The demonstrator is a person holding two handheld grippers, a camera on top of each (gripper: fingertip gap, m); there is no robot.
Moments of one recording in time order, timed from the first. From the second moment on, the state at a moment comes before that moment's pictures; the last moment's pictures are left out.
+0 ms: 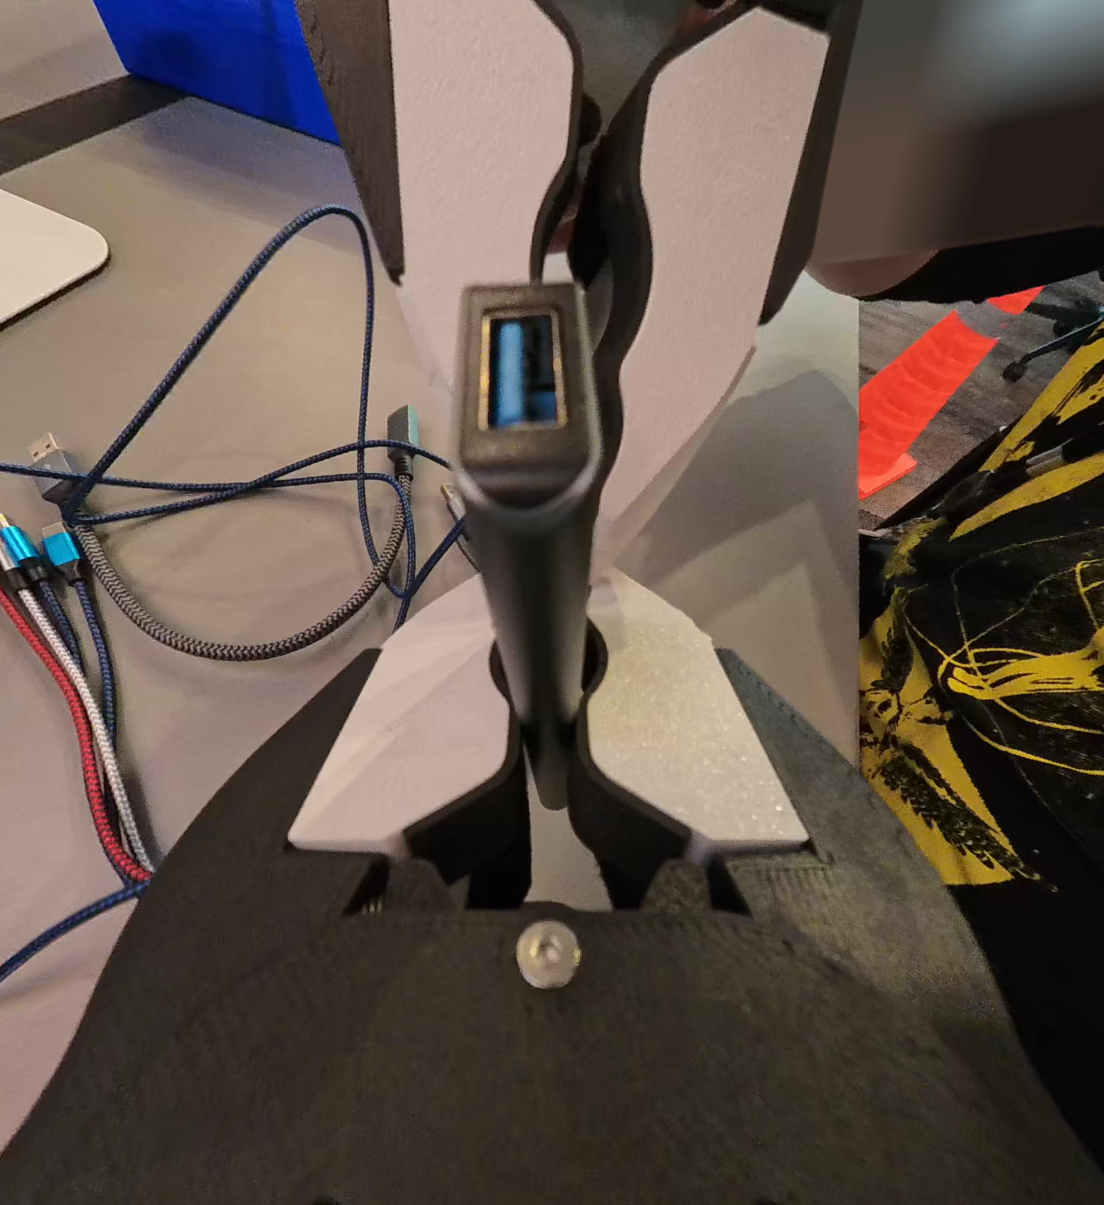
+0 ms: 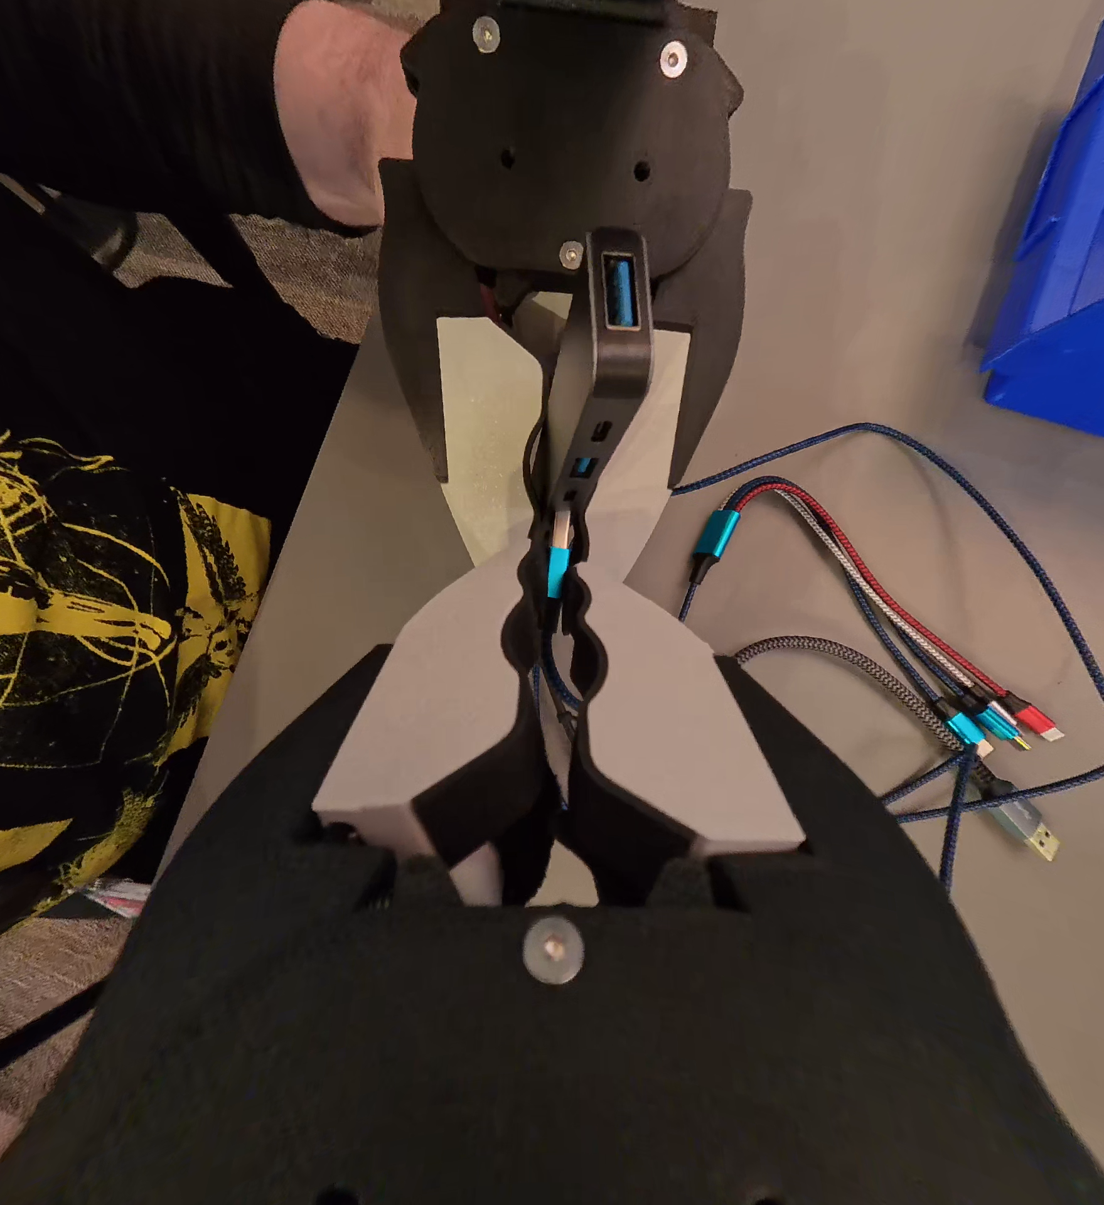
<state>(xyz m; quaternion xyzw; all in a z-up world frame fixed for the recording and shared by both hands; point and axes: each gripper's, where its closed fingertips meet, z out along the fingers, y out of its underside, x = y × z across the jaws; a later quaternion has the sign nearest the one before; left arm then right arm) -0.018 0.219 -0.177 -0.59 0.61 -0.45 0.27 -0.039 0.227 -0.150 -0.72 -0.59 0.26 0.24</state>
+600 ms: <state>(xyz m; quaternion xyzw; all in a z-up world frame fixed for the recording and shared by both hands) -0.016 0.223 -0.172 -0.59 0.60 -0.46 0.28 -0.040 0.231 -0.142 -0.71 -0.57 0.30 0.28</state>
